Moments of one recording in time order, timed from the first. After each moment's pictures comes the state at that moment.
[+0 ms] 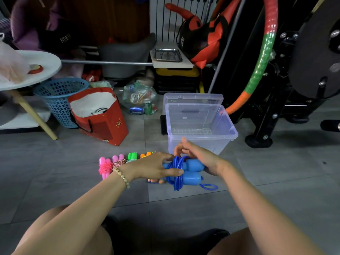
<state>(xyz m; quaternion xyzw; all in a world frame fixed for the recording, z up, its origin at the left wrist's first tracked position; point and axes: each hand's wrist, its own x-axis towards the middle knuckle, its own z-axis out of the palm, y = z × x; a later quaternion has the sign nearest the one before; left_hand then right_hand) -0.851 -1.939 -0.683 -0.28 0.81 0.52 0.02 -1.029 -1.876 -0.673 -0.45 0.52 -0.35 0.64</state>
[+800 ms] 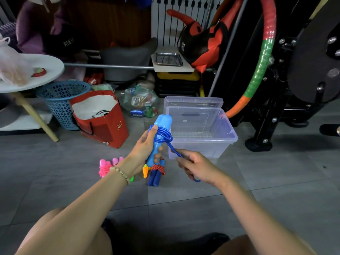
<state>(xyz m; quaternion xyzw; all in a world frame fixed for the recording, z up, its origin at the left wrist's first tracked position) -0.861 -1.959 -0.677 -0.43 0.44 0.72 -0.31 -1.013 -1.860 -0.677 -0.52 0.61 -0.33 0.49</state>
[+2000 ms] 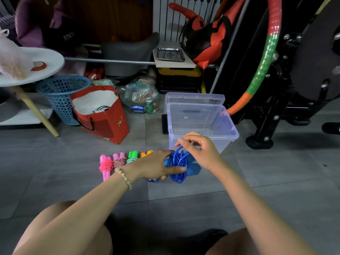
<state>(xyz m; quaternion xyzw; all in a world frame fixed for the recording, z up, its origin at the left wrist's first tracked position) -0.852 -1.933 -0.683 -0.33 0.80 0.50 0.00 -1.016 -1.870 -0.662 -0.58 0.63 -0.42 0.31</state>
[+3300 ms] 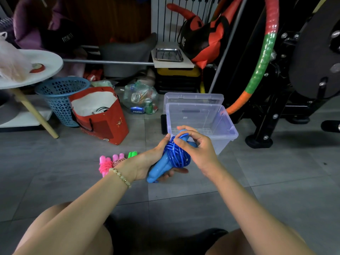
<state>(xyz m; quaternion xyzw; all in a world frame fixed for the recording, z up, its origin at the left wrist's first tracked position) -0.863 -1.927 -0.659 -0.40 0.47 0.79 0.01 -1.000 -1.868 -0.658 -0.48 0.56 -0.56 0.37</state>
